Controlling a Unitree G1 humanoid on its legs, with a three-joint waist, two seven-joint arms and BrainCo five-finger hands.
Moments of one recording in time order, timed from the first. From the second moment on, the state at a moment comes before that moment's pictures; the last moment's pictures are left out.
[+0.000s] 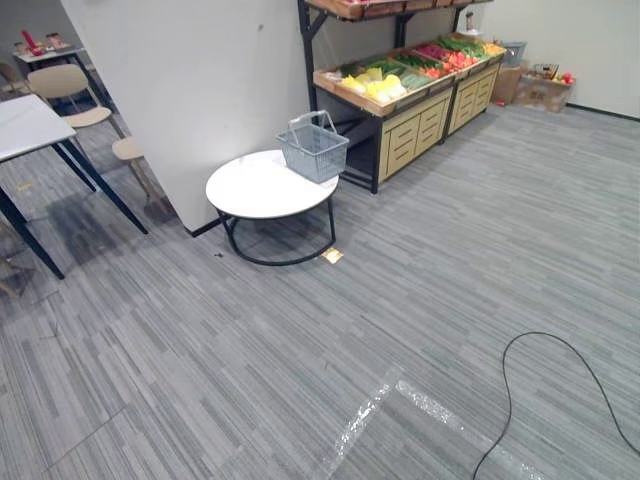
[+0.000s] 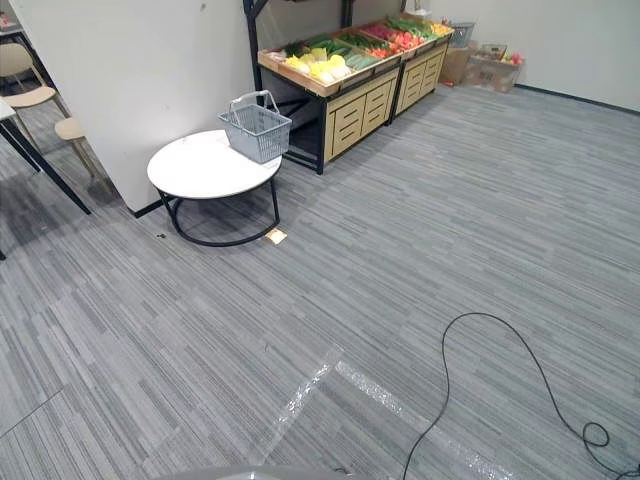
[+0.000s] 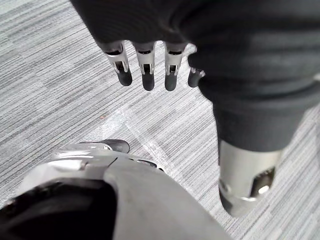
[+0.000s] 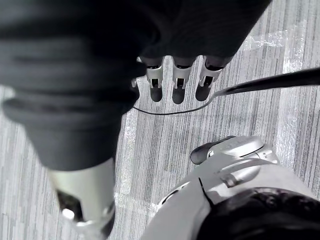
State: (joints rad) left arm 0.18 0.12 0.08 1.19 -0.18 -0.05 0.04; right arm 0.20 -0.09 -0.27 1.19 0.28 -0.06 0.03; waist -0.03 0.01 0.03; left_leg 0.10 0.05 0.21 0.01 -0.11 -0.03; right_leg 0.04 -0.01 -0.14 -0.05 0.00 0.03
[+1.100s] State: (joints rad) left arm 0.14 0.12 0.09 1.23 -0.17 -0.06 0.04; right arm 0.15 -0.08 -0.36 1.19 0.27 -0.07 0.04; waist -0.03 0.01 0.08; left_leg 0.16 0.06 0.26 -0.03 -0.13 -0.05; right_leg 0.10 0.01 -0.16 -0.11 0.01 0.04
